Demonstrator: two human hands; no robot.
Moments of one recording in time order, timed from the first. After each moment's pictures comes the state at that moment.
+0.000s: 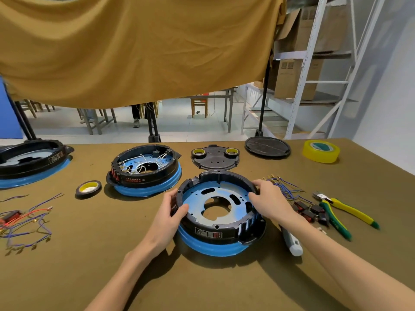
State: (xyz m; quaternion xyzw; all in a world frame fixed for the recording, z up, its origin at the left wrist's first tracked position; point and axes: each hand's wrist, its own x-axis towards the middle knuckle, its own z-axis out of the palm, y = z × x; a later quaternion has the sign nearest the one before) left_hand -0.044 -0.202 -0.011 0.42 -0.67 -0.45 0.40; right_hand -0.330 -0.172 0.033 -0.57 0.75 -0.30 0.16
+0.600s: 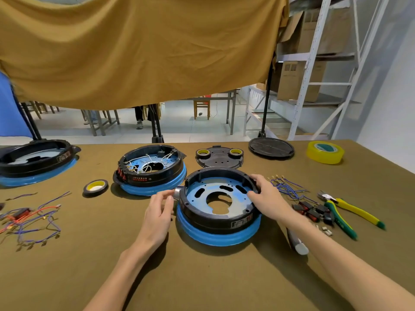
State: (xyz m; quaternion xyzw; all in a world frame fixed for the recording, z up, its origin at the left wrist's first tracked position) left_hand -0.019 -0.209 -0.013 0.50 -0.67 -0.33 0.44; right_hand -0.322 -0.172 0.030 -0.59 0.70 -0.34 0.22
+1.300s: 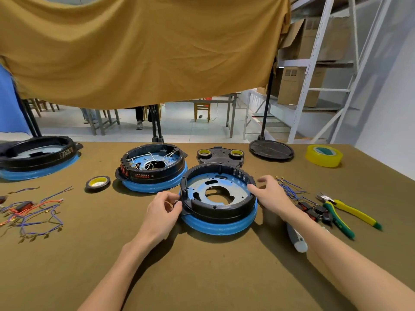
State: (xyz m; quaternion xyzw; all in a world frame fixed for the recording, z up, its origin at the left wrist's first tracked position) left_hand -0.018 -0.210 -0.015 0.52 -0.69 -0.29 0.41; right_hand -0.325 -0.174 0.035 -0.52 0.75 -0.36 0.20
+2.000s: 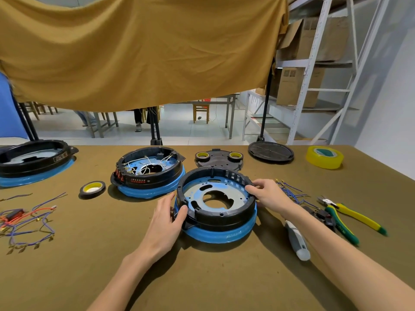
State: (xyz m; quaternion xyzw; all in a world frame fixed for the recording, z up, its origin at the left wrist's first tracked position) left_hand -0.030 -0.199 -0.011 0.51 -0.72 -0.30 0.36; right_hand -0.329 -0.185 0.046 -0.55 0.71 -0.35 0.27
